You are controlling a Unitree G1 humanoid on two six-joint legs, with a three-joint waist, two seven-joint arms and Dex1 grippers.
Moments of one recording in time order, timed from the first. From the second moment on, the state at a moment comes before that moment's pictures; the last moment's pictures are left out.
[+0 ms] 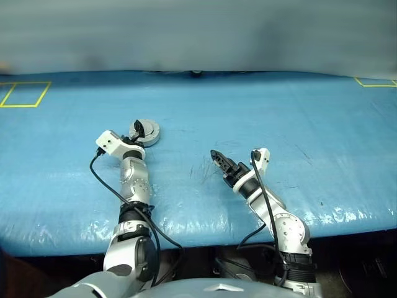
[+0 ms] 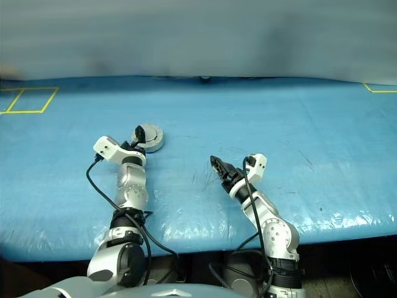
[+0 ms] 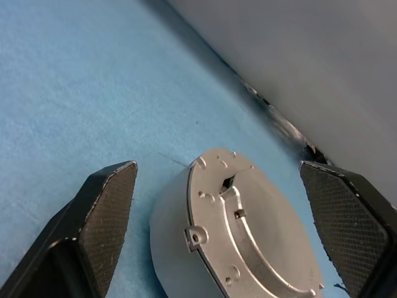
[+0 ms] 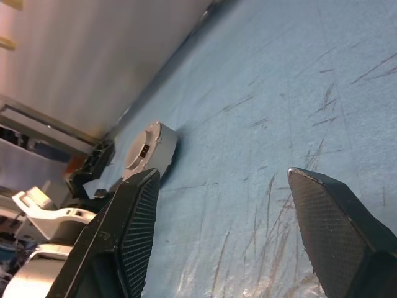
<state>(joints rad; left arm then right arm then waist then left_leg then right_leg) -0.51 -0.09 0.39 0.52 -0.42 -0.19 0.04 -0.06 0.00 -0.10 -0.20 0.83 0.64 0.18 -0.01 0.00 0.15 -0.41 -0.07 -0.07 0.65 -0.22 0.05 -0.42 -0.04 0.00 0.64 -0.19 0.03</state>
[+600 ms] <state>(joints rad) -0.28 0.21 -0.07 0.34 -0.26 -0.23 -0.69 -0.01 -0.30 -0.02 -0.17 0.35 0.23 0.37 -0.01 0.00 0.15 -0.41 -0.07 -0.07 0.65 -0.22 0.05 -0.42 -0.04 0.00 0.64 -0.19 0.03</state>
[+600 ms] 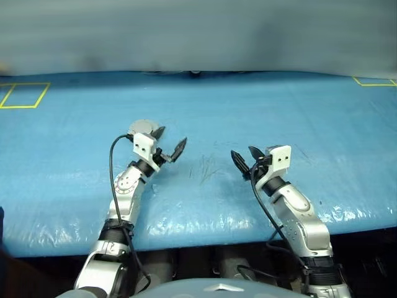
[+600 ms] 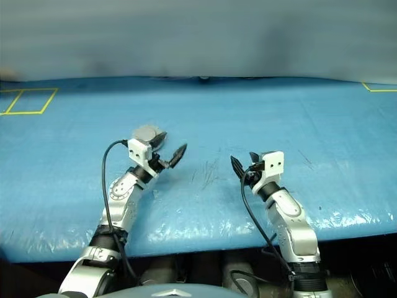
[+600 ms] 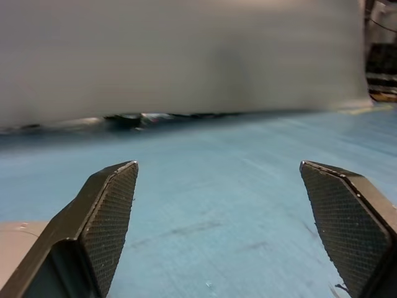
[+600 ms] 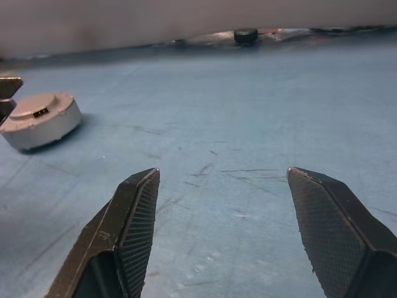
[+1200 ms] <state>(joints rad) -0.24 0.32 -0.15 0.27 -0.29 -0.15 -1.05 0.02 -0.34 0.04 -0.14 0.25 0.17 0.51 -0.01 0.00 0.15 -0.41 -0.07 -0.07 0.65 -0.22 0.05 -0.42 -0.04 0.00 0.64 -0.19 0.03</state>
